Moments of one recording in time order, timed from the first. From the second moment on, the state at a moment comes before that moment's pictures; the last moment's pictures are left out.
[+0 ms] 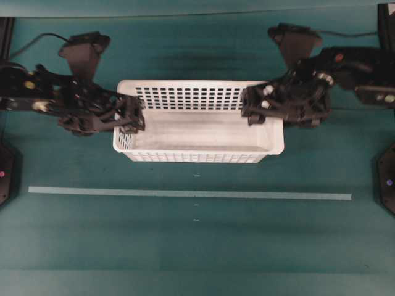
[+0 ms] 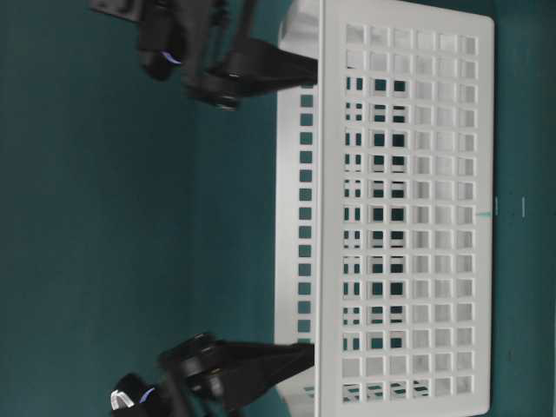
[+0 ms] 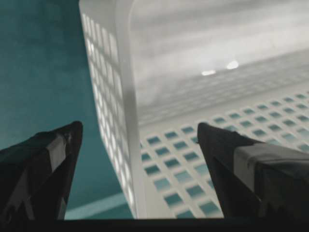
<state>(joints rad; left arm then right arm) 0.26 -0.17 0.71 0.02 0.50 -1.26 -0.34 -0.04 0.60 0.16 0.75 1.09</state>
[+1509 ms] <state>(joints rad) 0.26 -0.12 0.71 0.02 0.46 -1.26 -0.34 -0.04 0.64 0.11 0.64 1.16</state>
